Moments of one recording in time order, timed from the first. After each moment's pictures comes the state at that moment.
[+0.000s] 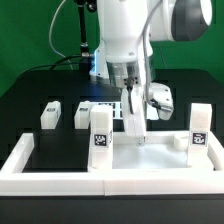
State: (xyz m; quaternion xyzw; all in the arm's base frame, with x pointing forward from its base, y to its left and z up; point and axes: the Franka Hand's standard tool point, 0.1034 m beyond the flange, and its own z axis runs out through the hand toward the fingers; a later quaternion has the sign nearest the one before) arm 0.508 0.025 0.014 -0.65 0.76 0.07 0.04
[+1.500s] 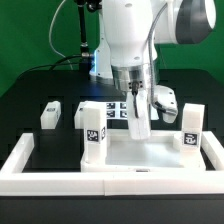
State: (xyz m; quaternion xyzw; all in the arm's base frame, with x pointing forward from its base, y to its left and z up) arm 0.508 0.024 0.014 -0.65 0.75 0.07 0.04
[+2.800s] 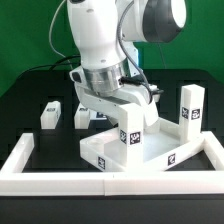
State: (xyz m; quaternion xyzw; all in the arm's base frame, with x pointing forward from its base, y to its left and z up) arm 0.483 -0.025 0.013 -0.91 0.39 0.09 0.07
